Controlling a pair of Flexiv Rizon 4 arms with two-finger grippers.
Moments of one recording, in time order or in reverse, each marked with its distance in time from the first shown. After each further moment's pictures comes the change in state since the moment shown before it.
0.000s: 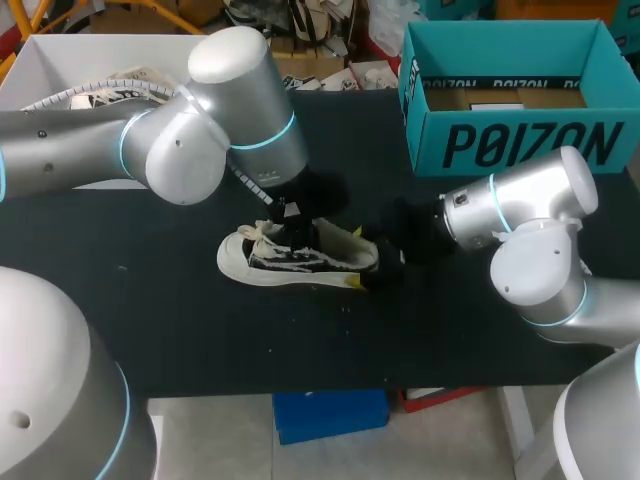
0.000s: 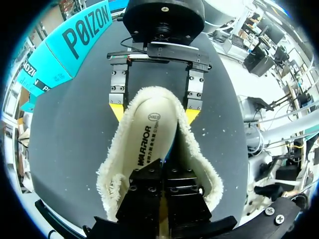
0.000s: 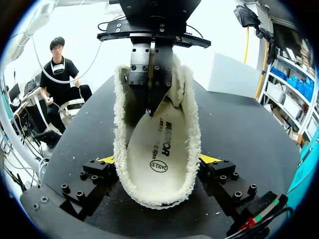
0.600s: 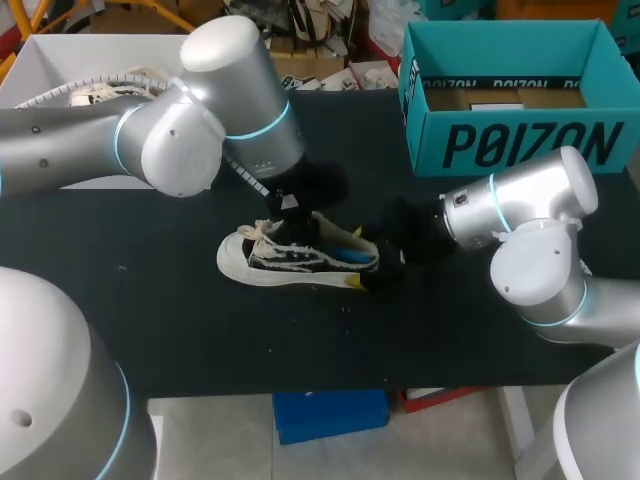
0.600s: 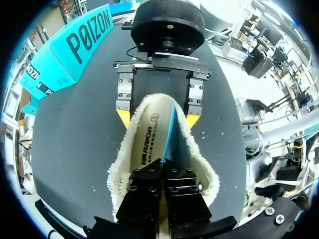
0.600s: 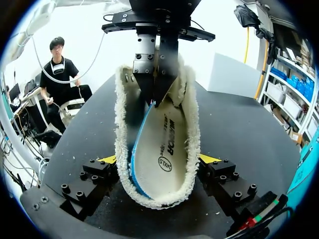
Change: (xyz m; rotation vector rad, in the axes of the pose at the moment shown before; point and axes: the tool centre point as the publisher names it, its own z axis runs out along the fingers) left arm -0.001 -0.005 -0.011 0.029 0.015 0.008; right arm 0.000 0.000 0.000 0.000 0.000 0.000
